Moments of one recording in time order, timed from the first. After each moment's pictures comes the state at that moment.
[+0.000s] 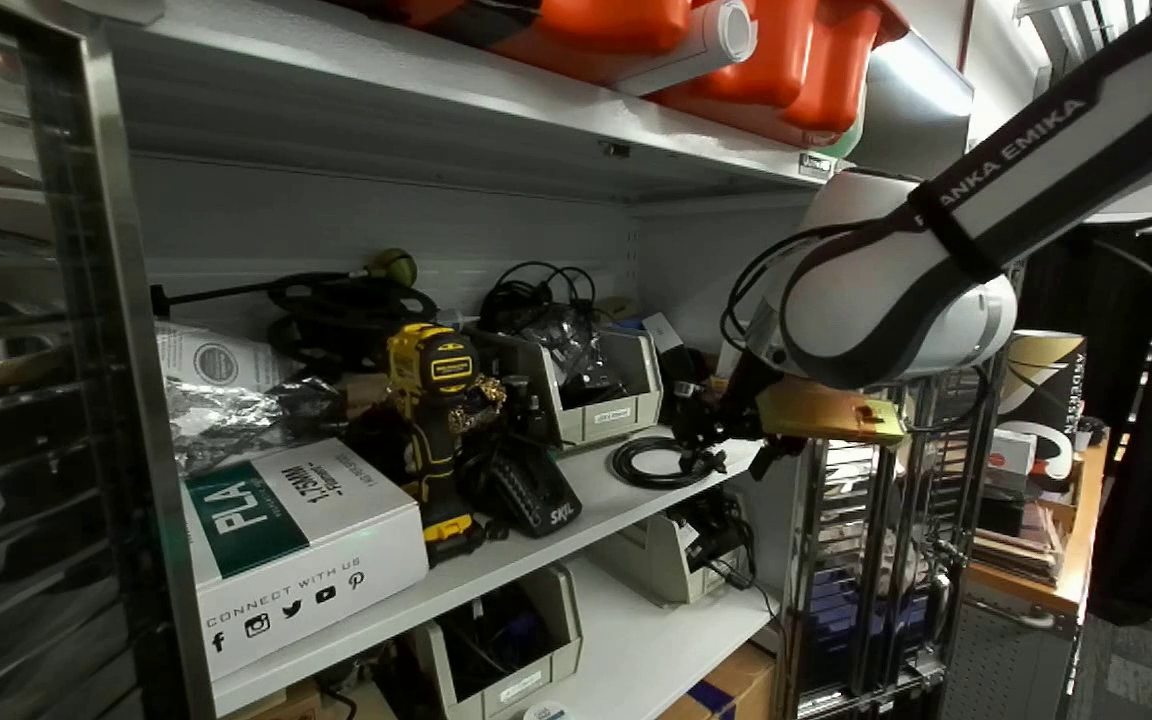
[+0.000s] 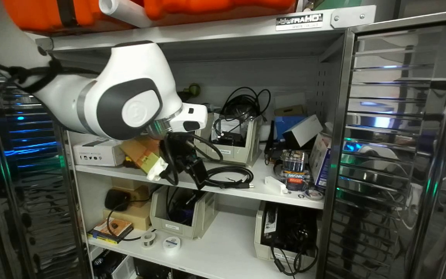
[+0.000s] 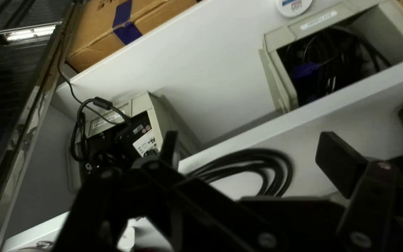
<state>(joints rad) -0.03 -0.08 0.09 -2.38 0.02 2.77 0.31</state>
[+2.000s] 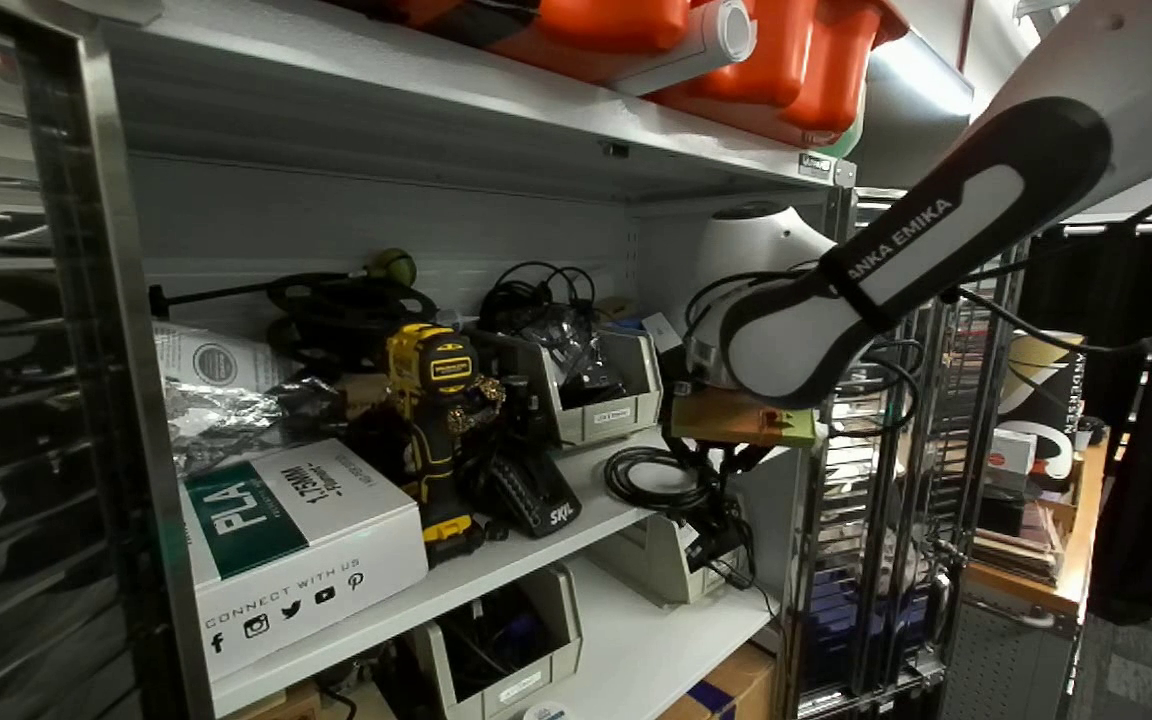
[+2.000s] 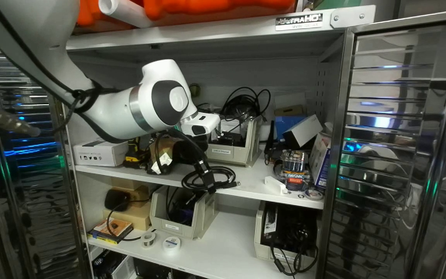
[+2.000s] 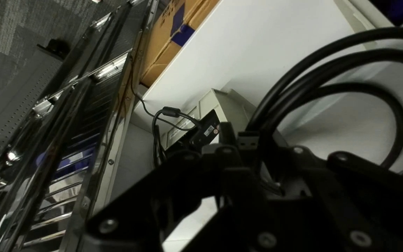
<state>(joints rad) 0.09 0.15 -0.04 -2.10 -0.39 2.52 0.99</state>
